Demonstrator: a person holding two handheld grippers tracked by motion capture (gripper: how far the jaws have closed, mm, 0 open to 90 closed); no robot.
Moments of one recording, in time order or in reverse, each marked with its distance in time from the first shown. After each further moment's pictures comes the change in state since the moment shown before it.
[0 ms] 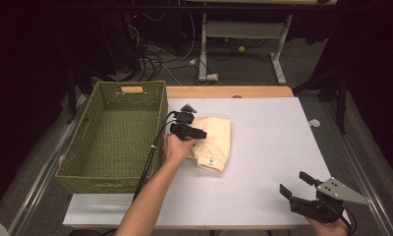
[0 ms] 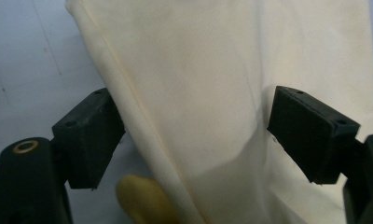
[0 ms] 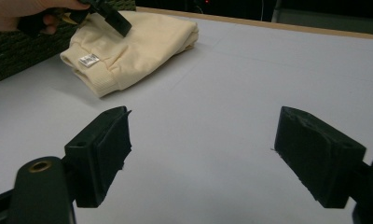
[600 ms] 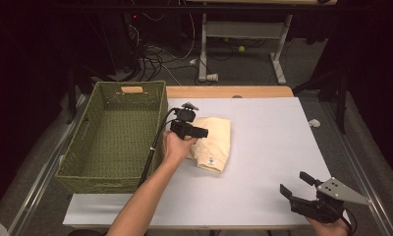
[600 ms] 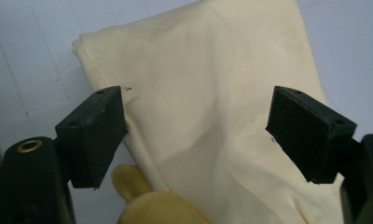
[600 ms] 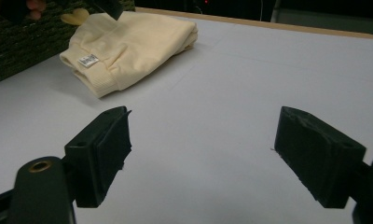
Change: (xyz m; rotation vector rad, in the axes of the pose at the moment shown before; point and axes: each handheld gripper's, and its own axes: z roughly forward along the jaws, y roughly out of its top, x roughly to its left) left arm -0.014 0.003 -0.029 -0.073 0.014 0.076; right arm 0.000 0.000 0.000 -0.001 -0.003 0.005
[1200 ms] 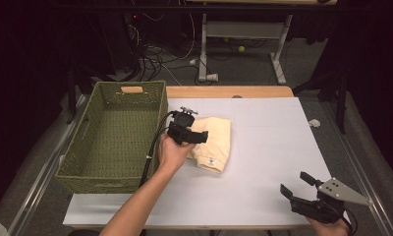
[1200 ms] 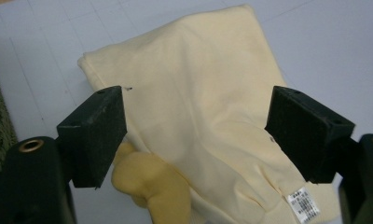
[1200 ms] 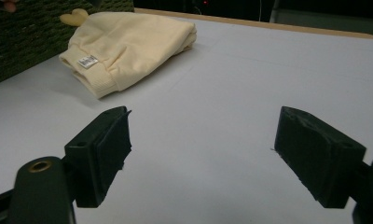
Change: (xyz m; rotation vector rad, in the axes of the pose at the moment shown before) left arm -0.015 -0.017 -0.030 -0.100 0.004 0.079; right arm 0.000 0.000 -0.001 -0.003 -0.003 0.003
